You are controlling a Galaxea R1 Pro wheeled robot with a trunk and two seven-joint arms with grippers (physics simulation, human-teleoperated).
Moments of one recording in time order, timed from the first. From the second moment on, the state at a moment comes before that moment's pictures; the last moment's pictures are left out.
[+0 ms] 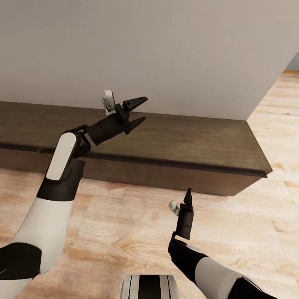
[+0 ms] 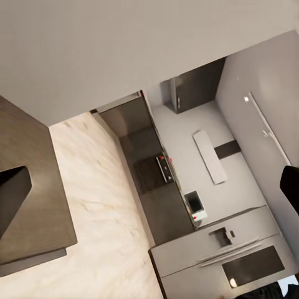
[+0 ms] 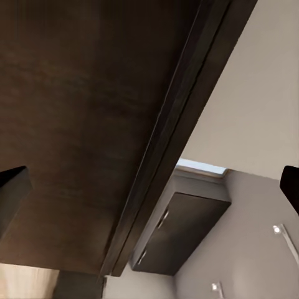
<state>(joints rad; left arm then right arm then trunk) -1.07 0.02 -0.20 -1.45 1.59 0.79 0.07 -0.74 0.17 0.72 -0.26 0.60 0.72 -1.36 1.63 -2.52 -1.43</state>
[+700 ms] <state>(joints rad) -1.07 0.02 -0.20 -1.45 1.59 0.79 0.07 -0.75 0.16 0.72 -0.26 0.60 0.72 -1.36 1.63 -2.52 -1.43</state>
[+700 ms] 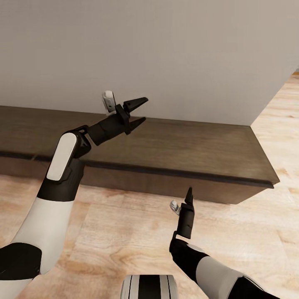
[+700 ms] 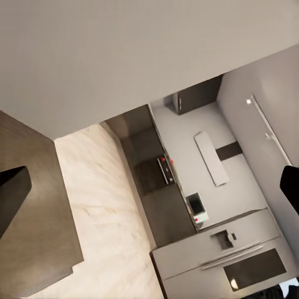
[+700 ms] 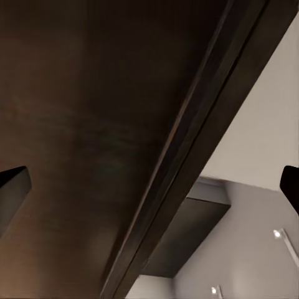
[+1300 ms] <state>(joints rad) -1.07 0.02 -0.20 -1.45 1.59 0.79 0.07 -0.75 0.15 0.72 -0.26 0.60 0.72 -1.35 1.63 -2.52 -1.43</state>
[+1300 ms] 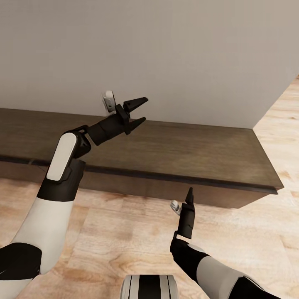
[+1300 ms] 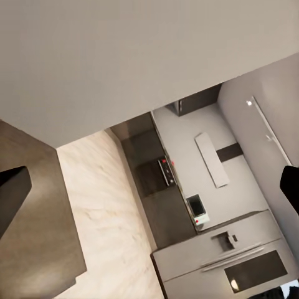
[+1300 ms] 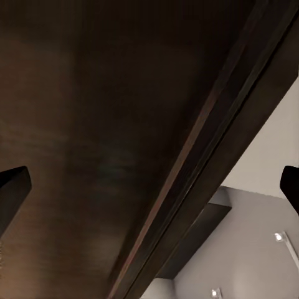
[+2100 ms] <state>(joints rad) -1.06 0.01 -0.26 -1.44 1.51 0.79 0.08 -0.76 0.10 0.63 -0.31 0.63 0.69 -1.28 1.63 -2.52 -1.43</state>
